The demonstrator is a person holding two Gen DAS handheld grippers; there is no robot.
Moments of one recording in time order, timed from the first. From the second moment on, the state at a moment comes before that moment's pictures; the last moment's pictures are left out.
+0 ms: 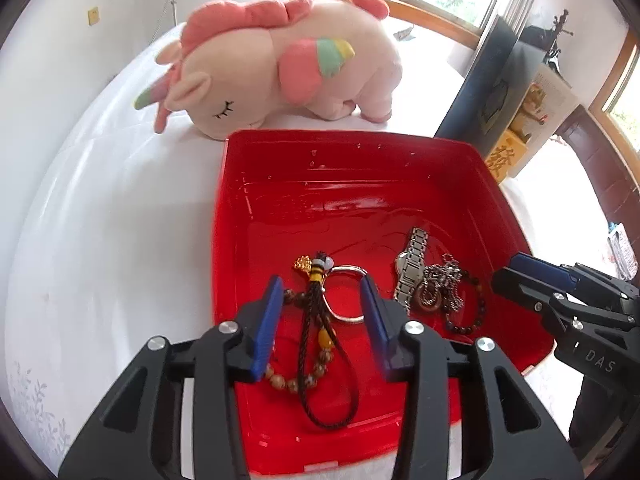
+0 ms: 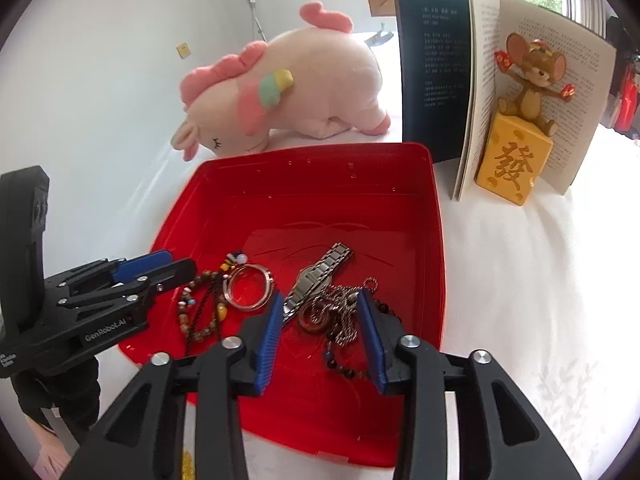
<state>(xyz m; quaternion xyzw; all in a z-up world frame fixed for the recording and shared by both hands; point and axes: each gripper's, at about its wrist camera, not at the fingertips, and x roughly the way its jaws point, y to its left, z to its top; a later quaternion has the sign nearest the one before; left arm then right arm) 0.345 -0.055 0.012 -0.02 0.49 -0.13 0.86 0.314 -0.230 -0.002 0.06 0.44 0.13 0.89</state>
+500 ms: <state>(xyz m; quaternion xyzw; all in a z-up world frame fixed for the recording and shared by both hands) 0.288 -0.024 0.052 -0.04 0.43 -0.10 0.90 0.247 -0.238 0.034 0.05 0.38 0.10 0.92</state>
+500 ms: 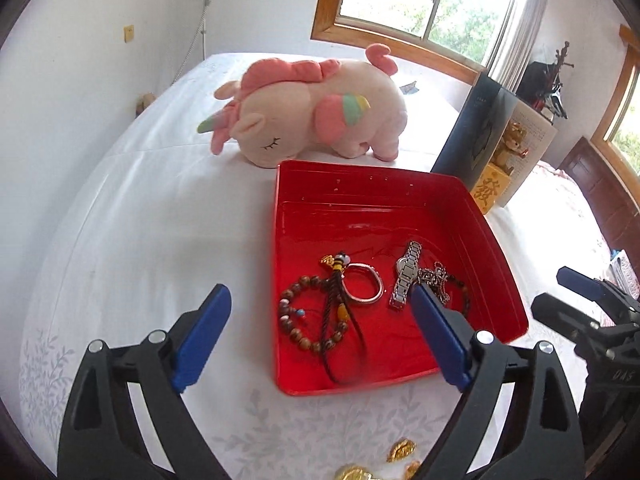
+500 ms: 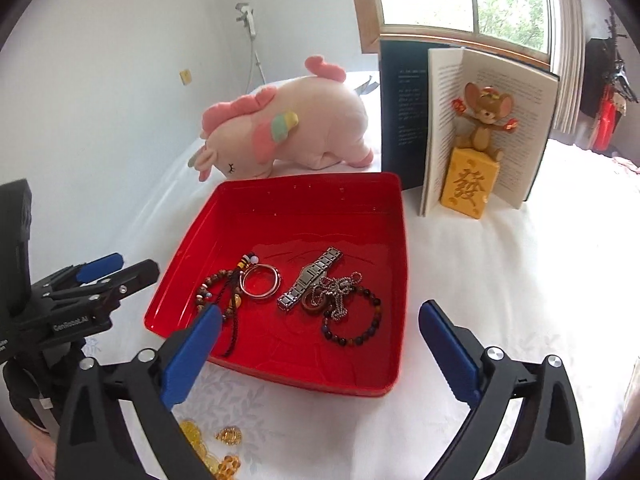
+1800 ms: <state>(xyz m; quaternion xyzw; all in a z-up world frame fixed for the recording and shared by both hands) 0.169 -0.018 0.023 -0.02 0.45 -0.13 0.88 0.132 -0.234 -0.005 0.07 0.37 0.11 0.92</state>
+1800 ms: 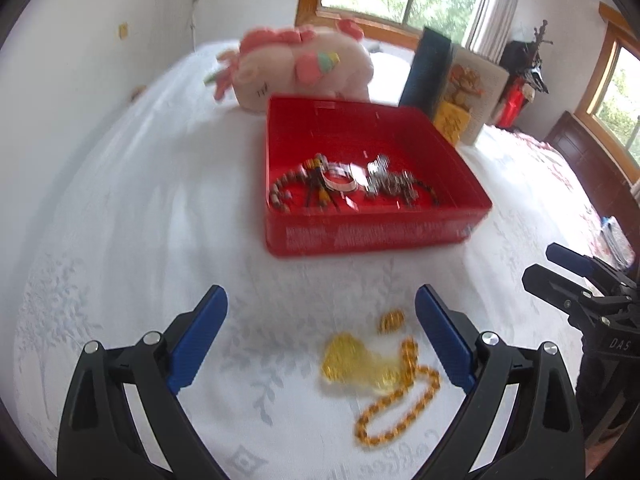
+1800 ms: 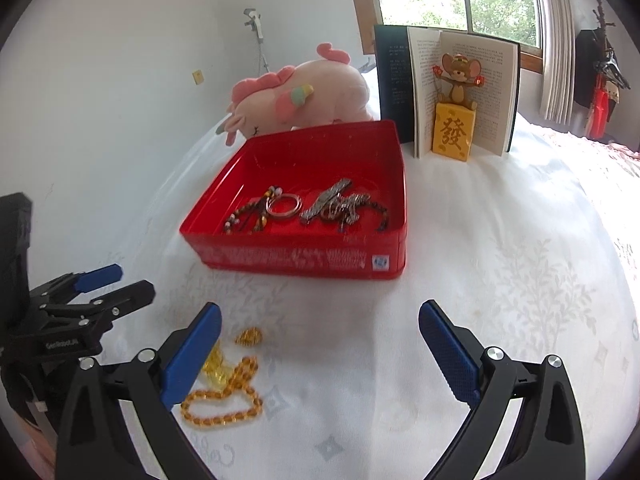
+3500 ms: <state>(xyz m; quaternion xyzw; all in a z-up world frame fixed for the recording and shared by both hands) 0.189 -0.015 -0.037 -0.06 0.56 -0.10 0.82 0.120 -0.246 -0.049 0.08 0.41 0.13 0.90</state>
